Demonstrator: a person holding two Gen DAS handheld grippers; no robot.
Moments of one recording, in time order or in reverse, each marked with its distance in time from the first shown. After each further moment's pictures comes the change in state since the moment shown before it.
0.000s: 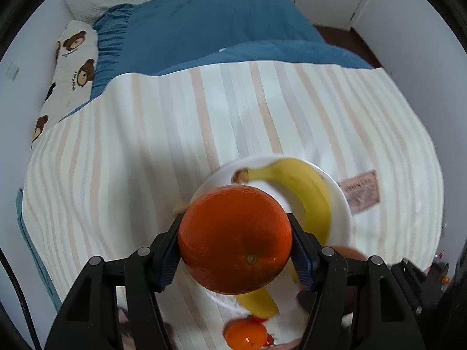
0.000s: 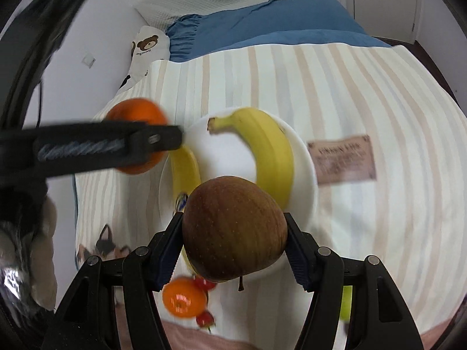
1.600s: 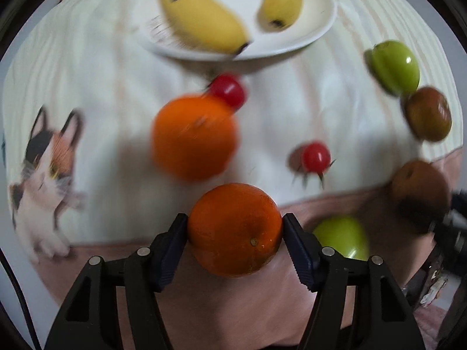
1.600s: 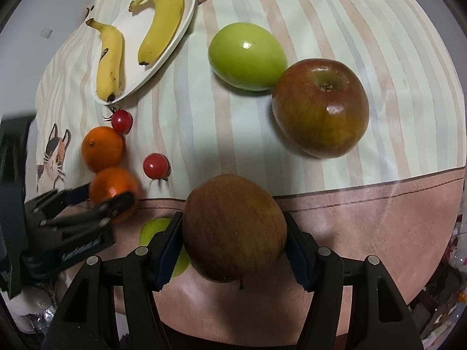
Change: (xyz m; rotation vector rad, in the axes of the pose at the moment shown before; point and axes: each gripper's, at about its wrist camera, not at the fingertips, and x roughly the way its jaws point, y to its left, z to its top) left arm 0.062 -0.056 -0.261 -0.028 0.156 0.008; right arm -0.036 -0.090 -0.195 0.120 0.241 -0.137
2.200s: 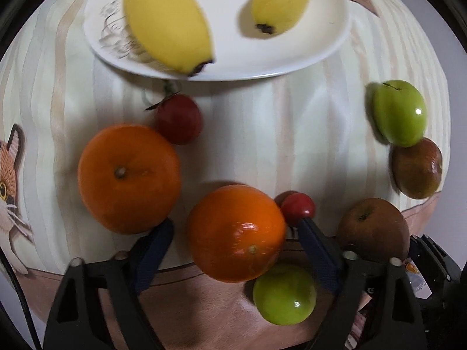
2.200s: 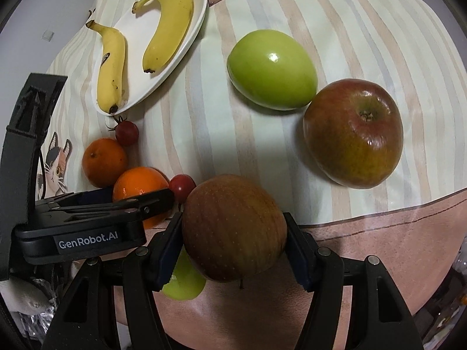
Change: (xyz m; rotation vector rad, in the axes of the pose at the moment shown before) left arm 0.032 0.019 0.070 -0.101 0.077 -0.203; right arm 0.014 0.018 0.023 -0.002 -0.022 0.007
